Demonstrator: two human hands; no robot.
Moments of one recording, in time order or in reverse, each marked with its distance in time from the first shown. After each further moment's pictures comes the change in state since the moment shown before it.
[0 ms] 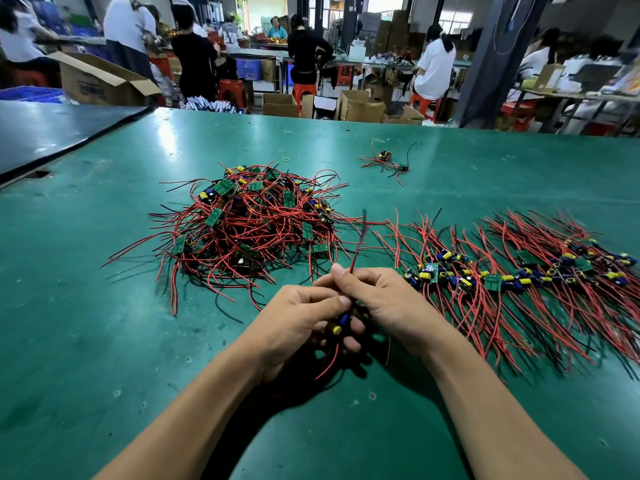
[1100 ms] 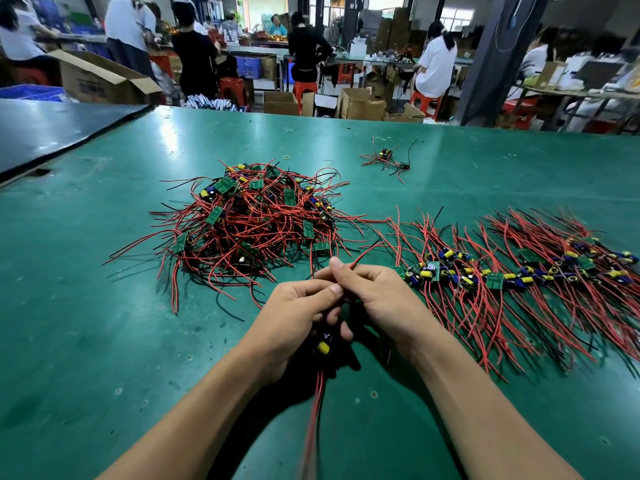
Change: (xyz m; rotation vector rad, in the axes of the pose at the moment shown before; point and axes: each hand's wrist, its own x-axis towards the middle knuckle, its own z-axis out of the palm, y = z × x) left_hand 0.005 -0.005 0.003 -0.106 0.111 0.090; right_hand 0.005 0.001 0.010 0.157 0.085 0.048
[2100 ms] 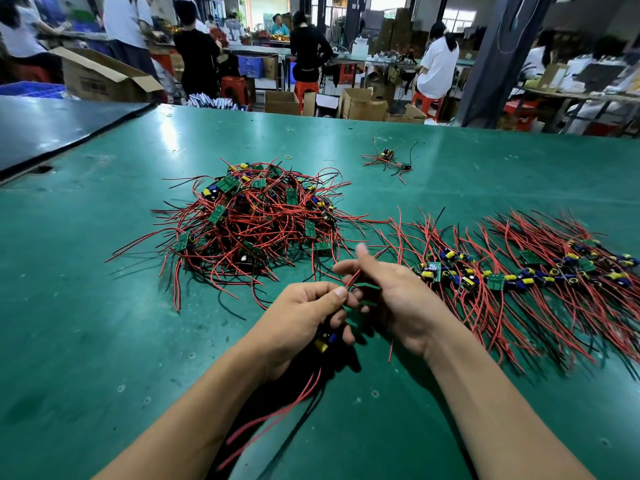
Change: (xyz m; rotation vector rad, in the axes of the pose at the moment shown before) left_hand -0.002 0.002 0.000 0.079 -0.101 -0.027; right_hand 0.002 -0.005 -0.012 0.063 0.082 0.066
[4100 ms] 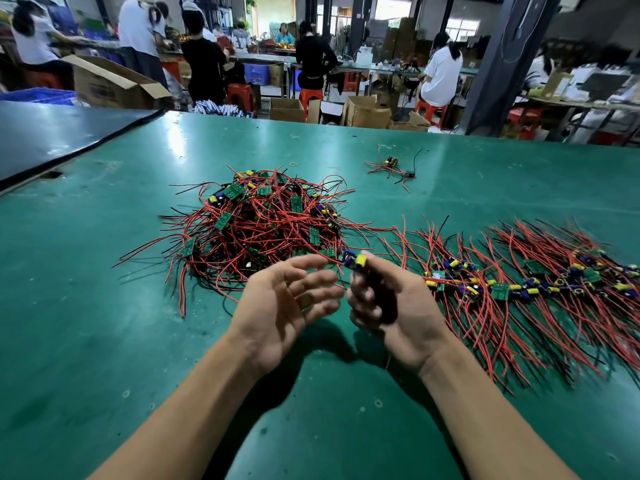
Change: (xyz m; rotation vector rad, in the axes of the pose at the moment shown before) left_hand -0.002 0.028 -0.013 -0.400 0.174 0.027; right_hand -0.007 -0.003 0.011 0.303 -0.148 -0.043
